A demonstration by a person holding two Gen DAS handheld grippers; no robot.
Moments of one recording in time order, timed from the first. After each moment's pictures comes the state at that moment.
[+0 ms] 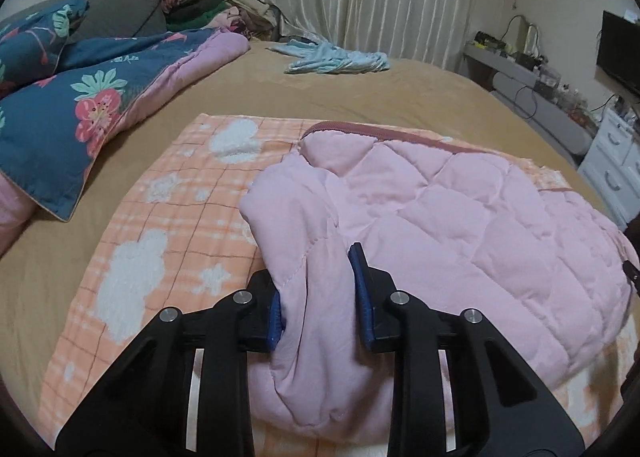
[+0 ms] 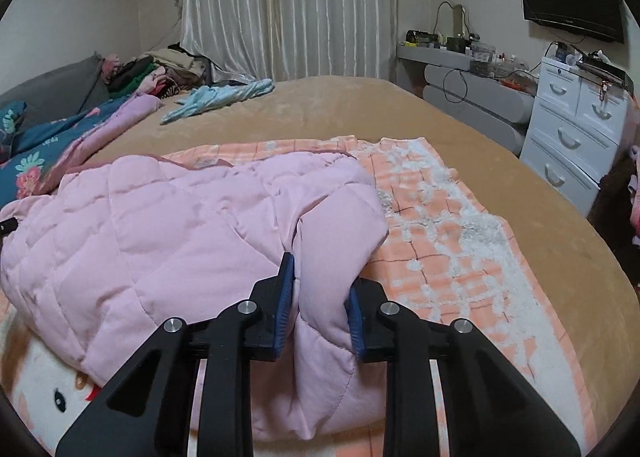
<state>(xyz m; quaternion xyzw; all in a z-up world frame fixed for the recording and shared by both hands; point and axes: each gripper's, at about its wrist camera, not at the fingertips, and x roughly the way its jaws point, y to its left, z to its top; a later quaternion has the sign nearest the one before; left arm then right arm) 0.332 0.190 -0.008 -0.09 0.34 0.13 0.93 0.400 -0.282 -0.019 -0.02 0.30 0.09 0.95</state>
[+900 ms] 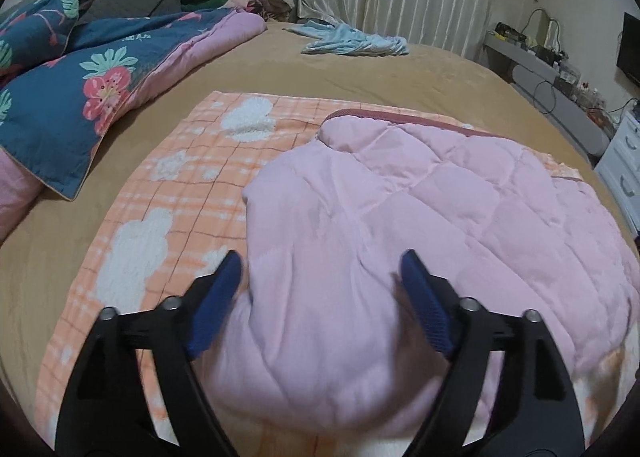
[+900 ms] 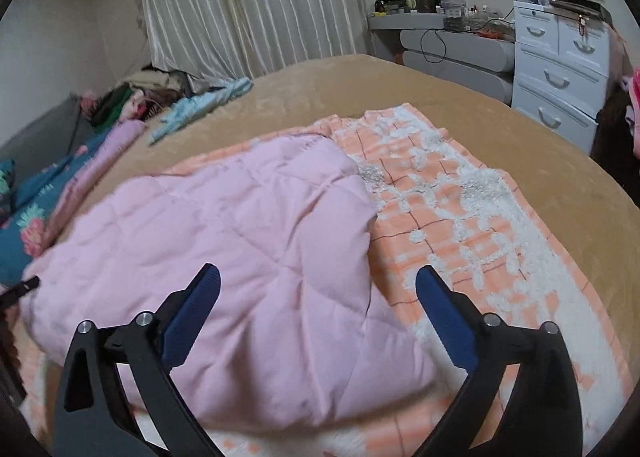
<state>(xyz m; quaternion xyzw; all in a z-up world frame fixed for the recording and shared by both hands) 0.329 0.190 -0.014 -0.11 0.37 0.15 0.91 0.386 -0.307 -0.009 0.09 0.33 0.09 0.94</state>
